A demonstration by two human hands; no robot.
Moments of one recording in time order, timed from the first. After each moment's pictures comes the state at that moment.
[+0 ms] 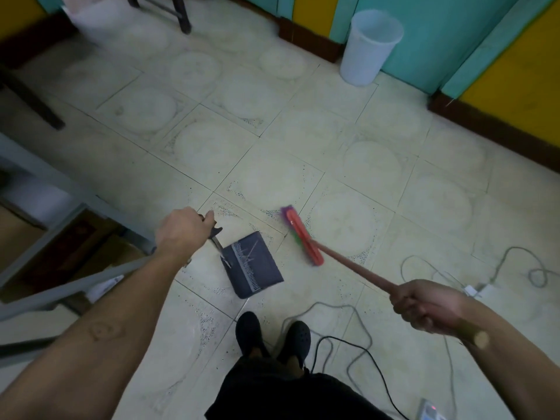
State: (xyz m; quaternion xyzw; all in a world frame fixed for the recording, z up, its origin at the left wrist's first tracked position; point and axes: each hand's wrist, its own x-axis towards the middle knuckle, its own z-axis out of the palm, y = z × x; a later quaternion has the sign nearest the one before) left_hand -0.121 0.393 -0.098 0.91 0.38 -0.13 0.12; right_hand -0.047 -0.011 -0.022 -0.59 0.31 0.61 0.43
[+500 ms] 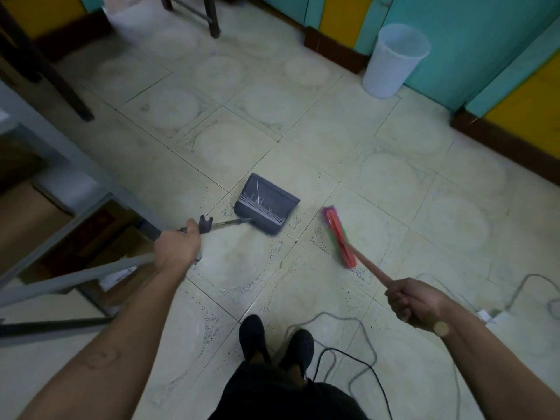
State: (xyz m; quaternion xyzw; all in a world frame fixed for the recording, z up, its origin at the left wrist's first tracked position) left_hand -0.170 0.406 -0.117 0.73 0.58 0.02 0.37; right_hand -0.033 0.017 -0.070 -0.63 0.34 0.51 0.48
